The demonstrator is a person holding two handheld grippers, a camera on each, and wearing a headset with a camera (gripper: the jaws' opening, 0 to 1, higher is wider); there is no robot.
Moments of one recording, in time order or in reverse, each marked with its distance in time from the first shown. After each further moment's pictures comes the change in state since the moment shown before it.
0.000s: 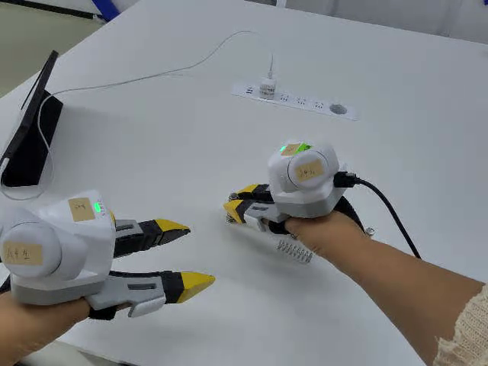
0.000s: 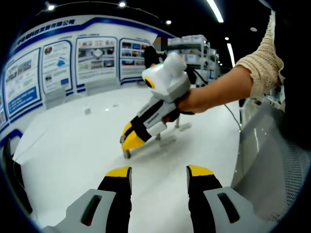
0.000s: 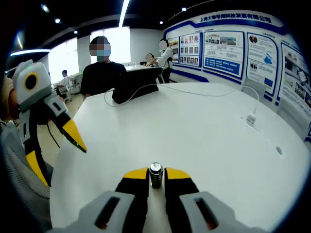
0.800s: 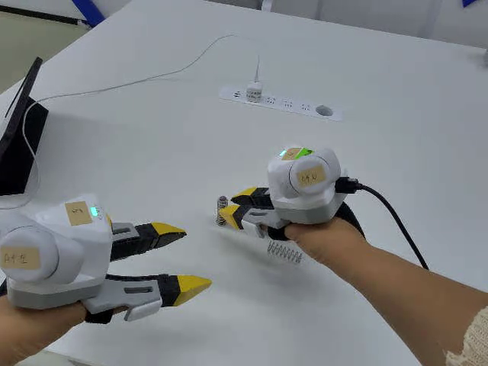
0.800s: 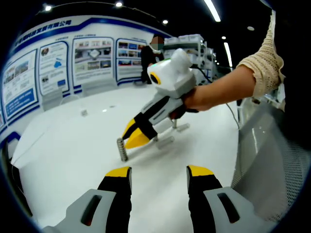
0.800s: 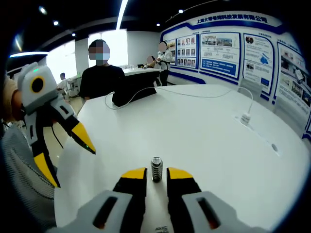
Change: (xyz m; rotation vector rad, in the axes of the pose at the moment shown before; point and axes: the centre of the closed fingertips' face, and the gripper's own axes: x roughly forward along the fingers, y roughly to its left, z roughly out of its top) left arm 0.007 -0.002 0.003 0.017 0.002 -0.025; right arm -0.020 0.001 0.000 0.016 -0.025 -0.020
